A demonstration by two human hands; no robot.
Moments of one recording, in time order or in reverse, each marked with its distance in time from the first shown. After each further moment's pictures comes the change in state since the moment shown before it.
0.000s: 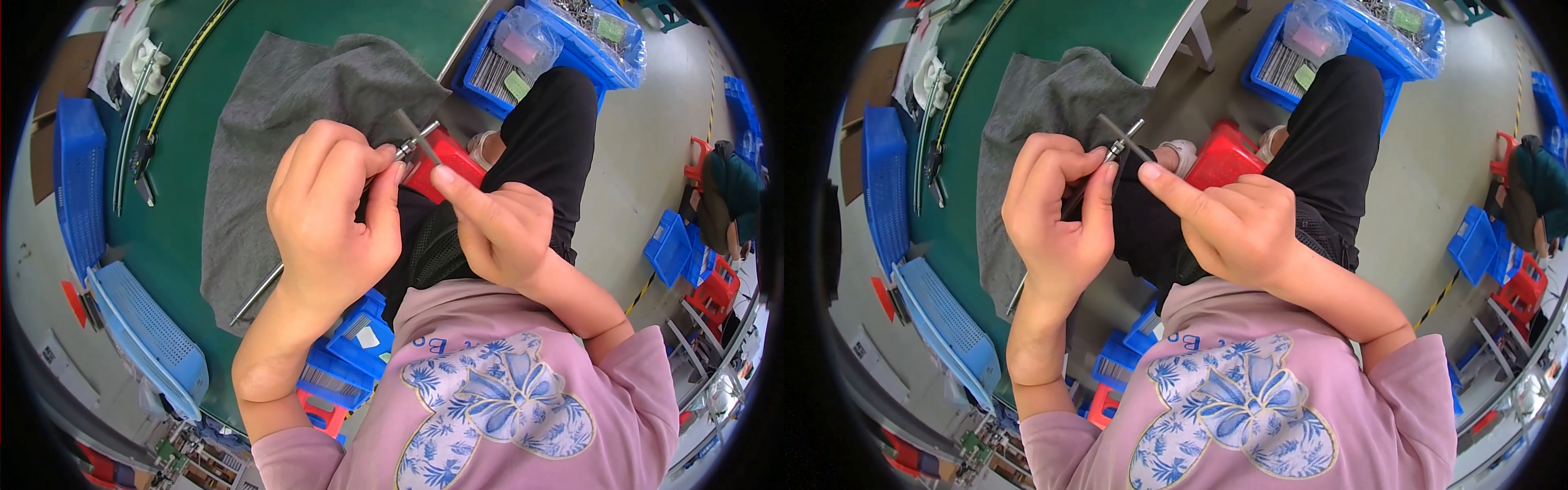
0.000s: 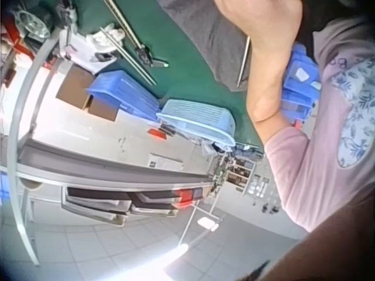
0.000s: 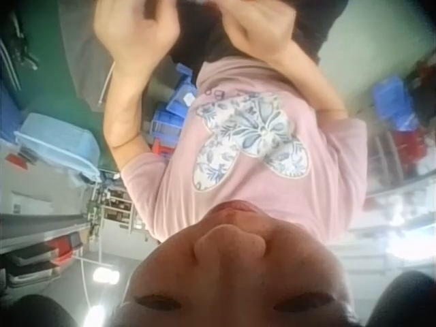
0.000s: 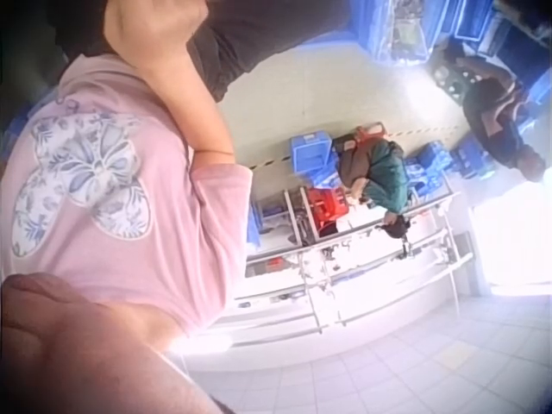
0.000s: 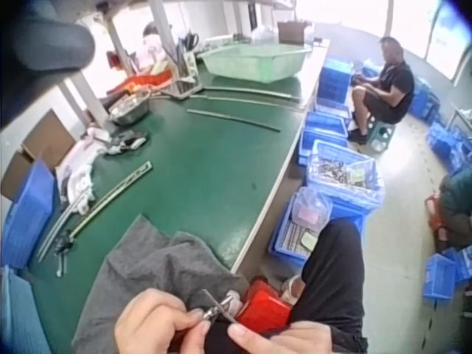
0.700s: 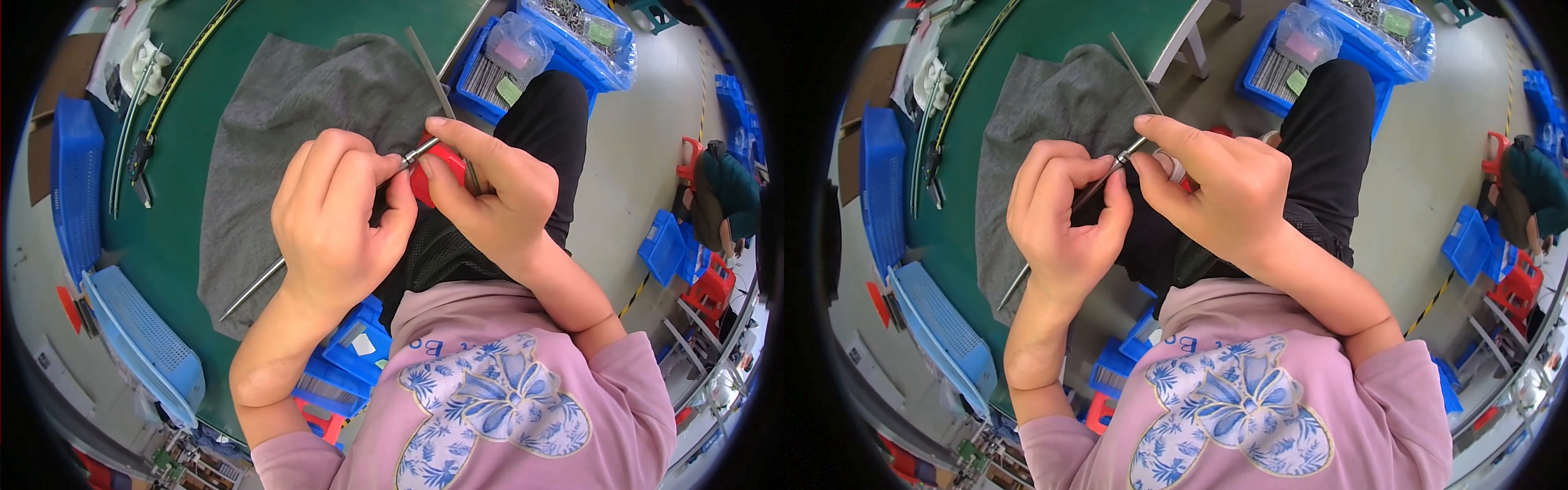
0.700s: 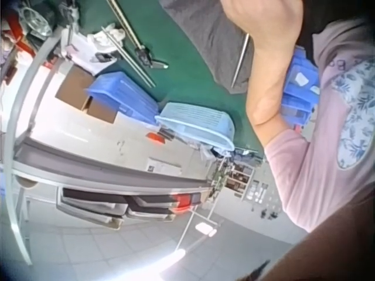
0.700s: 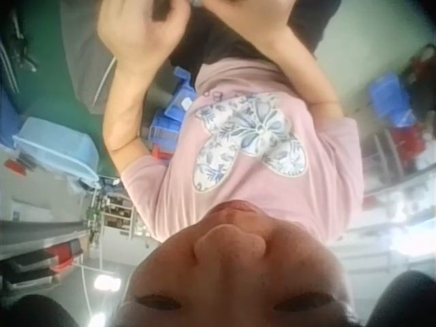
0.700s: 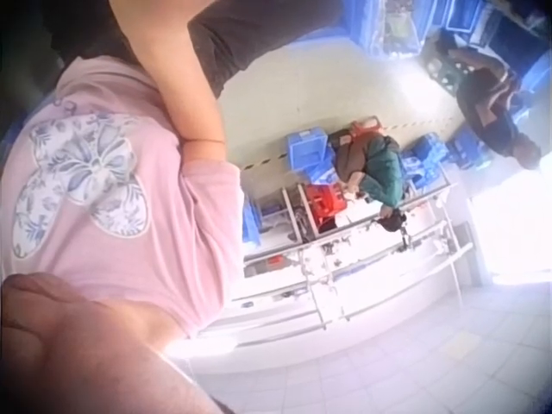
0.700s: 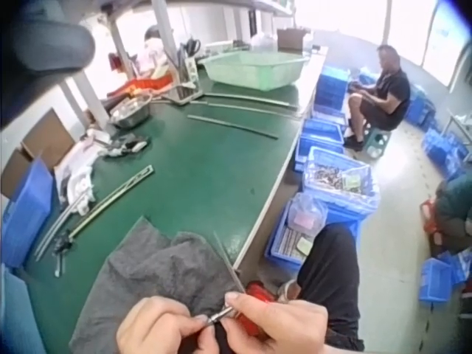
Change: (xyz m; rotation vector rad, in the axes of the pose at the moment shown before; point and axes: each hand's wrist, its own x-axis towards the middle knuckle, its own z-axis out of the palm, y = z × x) left_hand -0.003 -0.001 0.003 0.083 0.047 0.149; right_hand 0.034 0.000 0.016 -0.088 0.292 0.185
